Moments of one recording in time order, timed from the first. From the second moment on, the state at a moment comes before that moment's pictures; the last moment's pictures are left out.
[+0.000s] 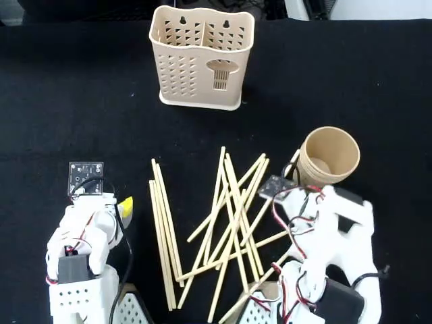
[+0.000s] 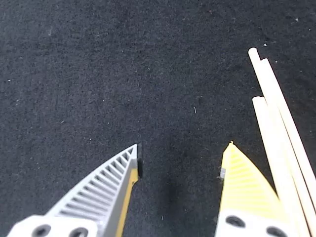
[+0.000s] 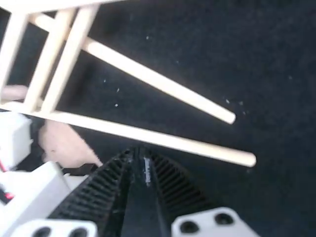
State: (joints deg) left arm -13.0 -103.6 96.4 62.0 -8.4; right arm 25.8 -24.3 69.1 66.9 76.7
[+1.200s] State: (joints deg) left arm -13.0 -103.6 96.4 62.0 -8.4; right arm -10.5 -25.3 67.5 66.6 46.5
